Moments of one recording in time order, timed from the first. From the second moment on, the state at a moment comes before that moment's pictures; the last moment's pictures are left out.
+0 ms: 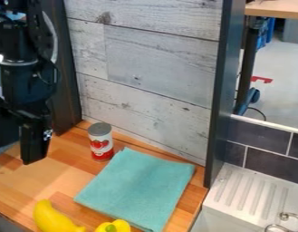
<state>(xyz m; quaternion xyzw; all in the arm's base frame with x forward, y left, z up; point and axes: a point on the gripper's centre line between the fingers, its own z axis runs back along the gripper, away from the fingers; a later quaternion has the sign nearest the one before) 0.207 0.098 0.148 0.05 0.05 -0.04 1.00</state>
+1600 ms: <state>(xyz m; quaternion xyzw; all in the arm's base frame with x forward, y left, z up) 0.377 0.063 0.070 -0.01 0.03 0.01 1.00</state>
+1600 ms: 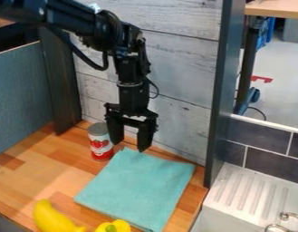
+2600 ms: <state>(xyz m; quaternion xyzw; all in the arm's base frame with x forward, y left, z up) 0.401 0.112 0.052 0.03 0.02 0.05 1.00</state>
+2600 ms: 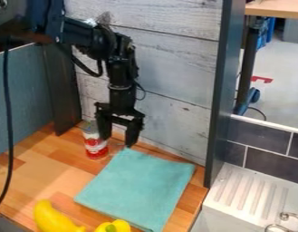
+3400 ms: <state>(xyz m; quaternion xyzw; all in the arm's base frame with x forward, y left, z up) 0.395 0.179 0.048 0.09 0.03 0.11 0.99</state>
